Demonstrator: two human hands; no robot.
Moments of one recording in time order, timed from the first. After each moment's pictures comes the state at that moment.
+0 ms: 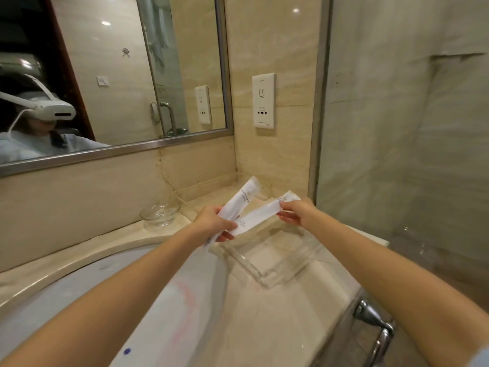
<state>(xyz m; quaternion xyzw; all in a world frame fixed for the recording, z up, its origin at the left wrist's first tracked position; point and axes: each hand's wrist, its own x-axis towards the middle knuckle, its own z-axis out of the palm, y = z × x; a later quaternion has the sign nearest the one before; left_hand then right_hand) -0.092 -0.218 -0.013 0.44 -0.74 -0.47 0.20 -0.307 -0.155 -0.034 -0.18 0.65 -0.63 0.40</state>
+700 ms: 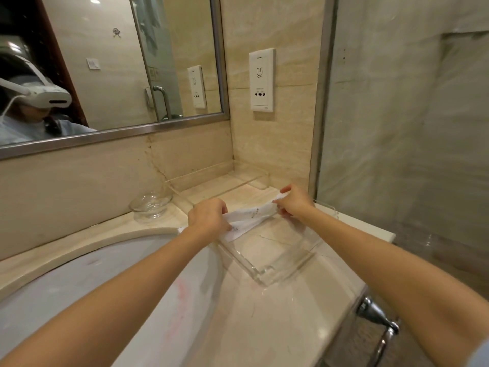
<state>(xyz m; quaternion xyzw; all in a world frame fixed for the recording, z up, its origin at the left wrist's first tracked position) -0.115 -0.225 -0.031 0.49 -0.86 -0.06 0.13 -0.333 -0.189 -0.071 -0.35 0.81 -0.44 0.17</state>
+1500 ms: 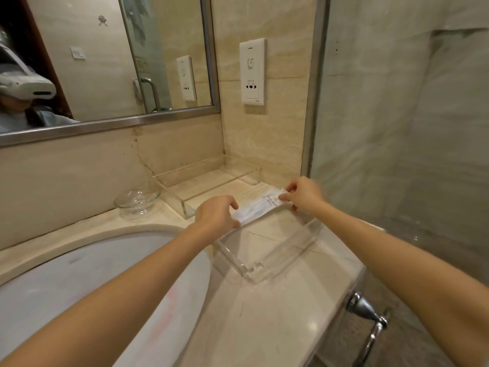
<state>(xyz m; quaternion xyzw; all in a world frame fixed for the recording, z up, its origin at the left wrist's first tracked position) -0.142 -0.219 -0.043 0.43 -0.89 -0.11 0.13 -0.358 -0.157 -0.056 -0.41 0.85 -0.32 0.07</state>
